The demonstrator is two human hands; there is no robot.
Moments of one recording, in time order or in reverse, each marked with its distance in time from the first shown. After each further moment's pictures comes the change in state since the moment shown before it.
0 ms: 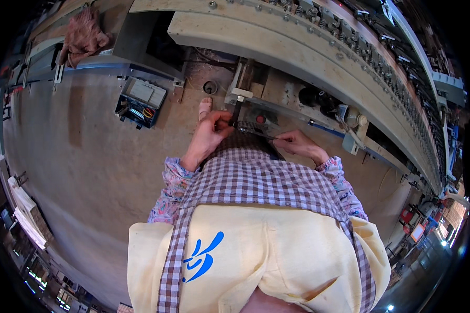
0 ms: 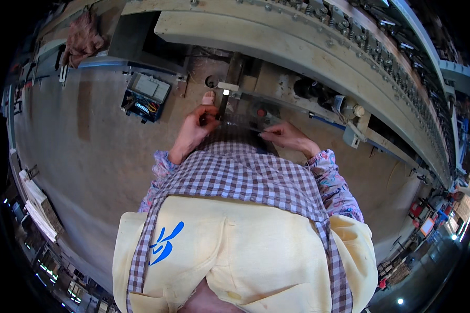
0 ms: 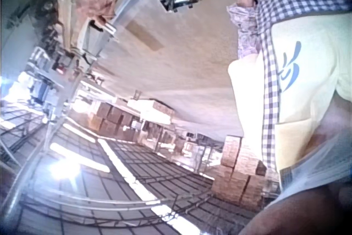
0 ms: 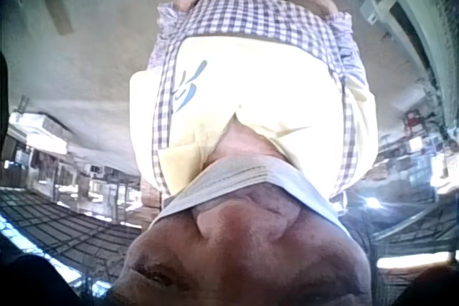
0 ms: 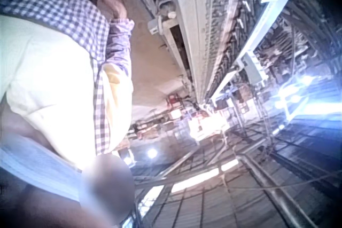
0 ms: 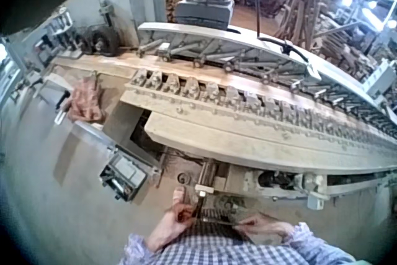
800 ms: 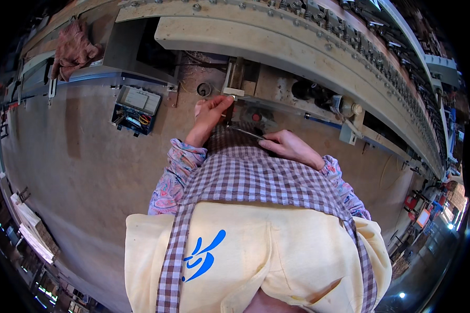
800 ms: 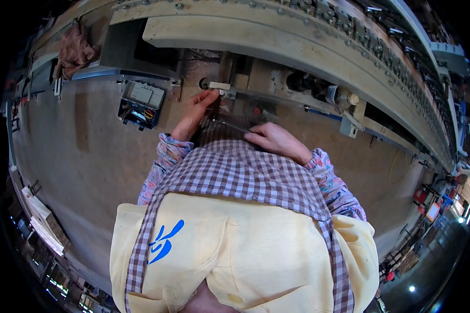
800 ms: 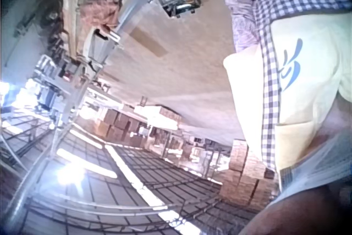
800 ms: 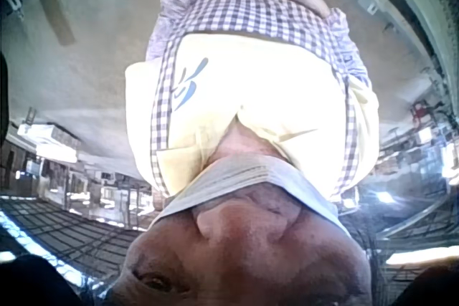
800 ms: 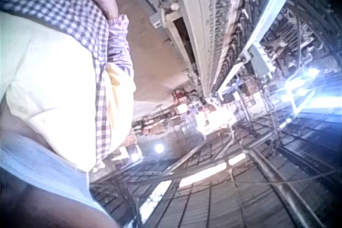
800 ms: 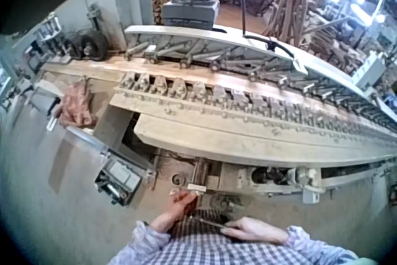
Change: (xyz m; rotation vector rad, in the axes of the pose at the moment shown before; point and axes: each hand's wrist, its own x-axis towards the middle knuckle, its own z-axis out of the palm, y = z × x) left_hand 0.057 0.006 0.012 -0.462 -0.020 -0.204; right_hand -0.013 -0.046 0.023 -0.148 0.089 -0.058
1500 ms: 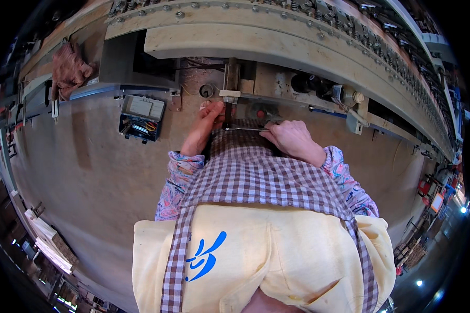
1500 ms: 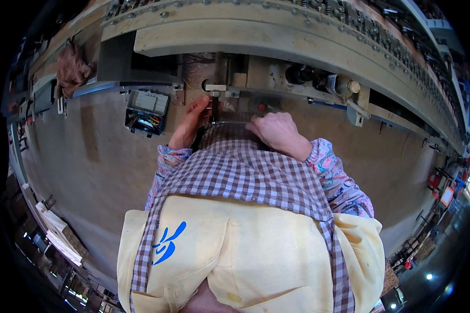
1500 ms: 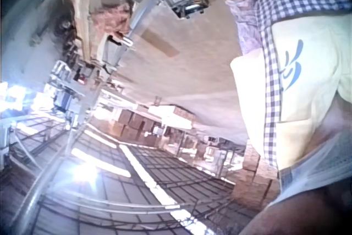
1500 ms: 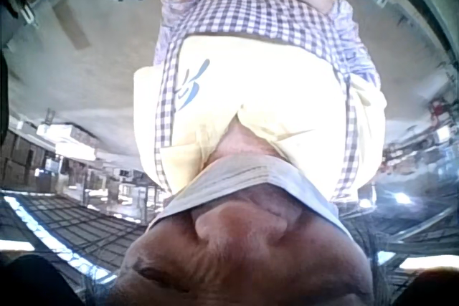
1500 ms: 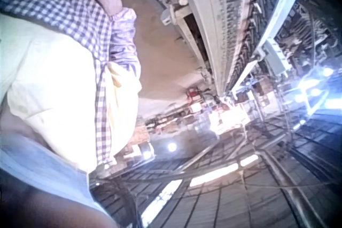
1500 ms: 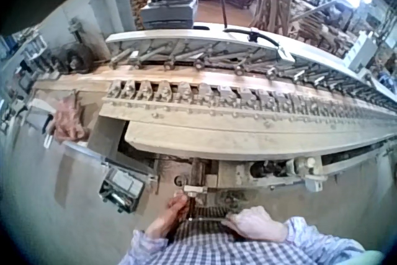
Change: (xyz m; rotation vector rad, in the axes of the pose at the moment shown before) left_hand -0.016 0.006 -0.012 0.030 -0.059 -0.105; right_hand 0.007 0.003 0.007 -0.704 0.294 -0.033
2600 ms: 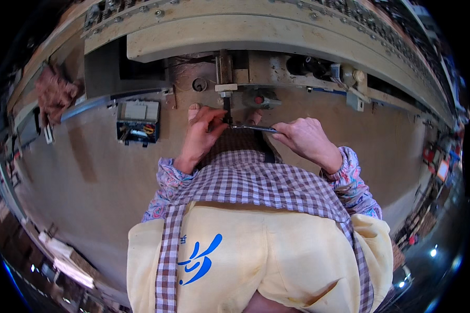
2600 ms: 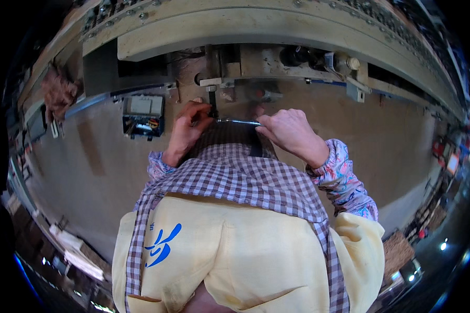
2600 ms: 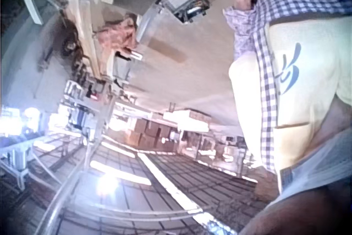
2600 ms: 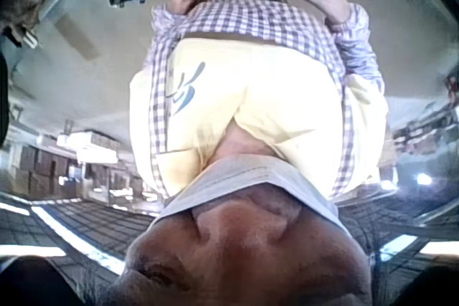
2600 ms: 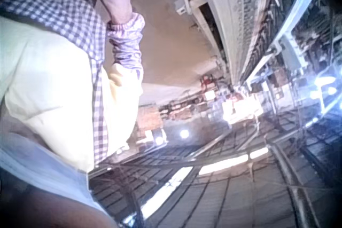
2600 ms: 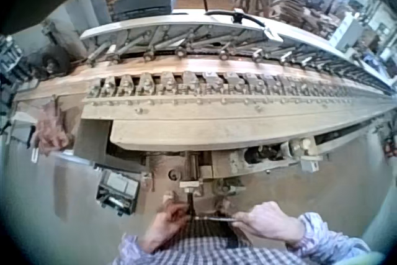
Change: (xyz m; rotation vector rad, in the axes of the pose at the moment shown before) left_hand -0.026 0.012 -0.015 0.813 -0.079 0.567; right_hand -0.028 -0.024 -0.028 0.110 -0.003 0.093
